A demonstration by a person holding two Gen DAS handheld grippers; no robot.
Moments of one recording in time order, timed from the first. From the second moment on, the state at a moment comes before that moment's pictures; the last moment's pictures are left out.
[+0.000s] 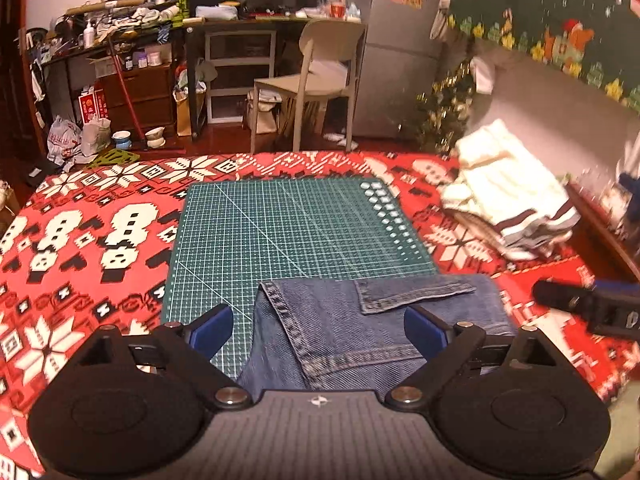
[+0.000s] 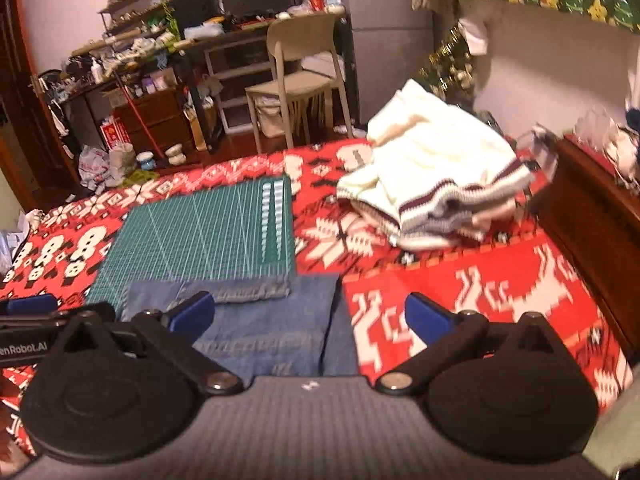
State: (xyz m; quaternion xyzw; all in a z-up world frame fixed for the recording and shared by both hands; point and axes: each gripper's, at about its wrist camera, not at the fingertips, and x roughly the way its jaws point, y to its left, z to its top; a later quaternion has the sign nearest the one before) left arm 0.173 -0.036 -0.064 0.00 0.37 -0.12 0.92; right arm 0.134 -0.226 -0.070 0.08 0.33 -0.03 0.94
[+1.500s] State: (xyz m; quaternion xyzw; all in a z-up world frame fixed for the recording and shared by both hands) left arm 0.227 -0.015 -0.115 -0.21 0.43 -0.21 0.85; right arm 0.186 -0.247 -0.128 0.12 0.40 0.04 0.91
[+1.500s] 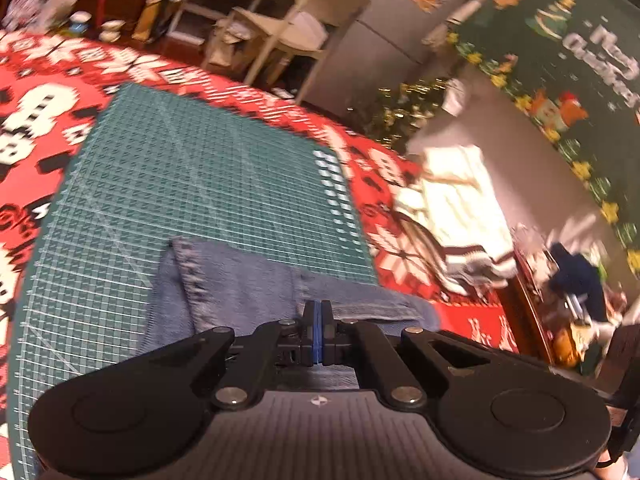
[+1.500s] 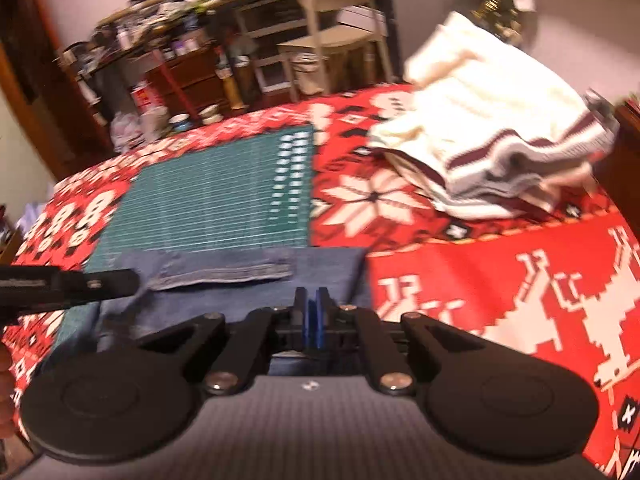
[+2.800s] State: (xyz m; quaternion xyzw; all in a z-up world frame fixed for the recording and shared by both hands) left arm 0.208 0.020 -0.115 -0.18 0.46 -0.16 0.85; right arm 0.168 -0.275 -0.135 0.17 0.42 0.02 0.89
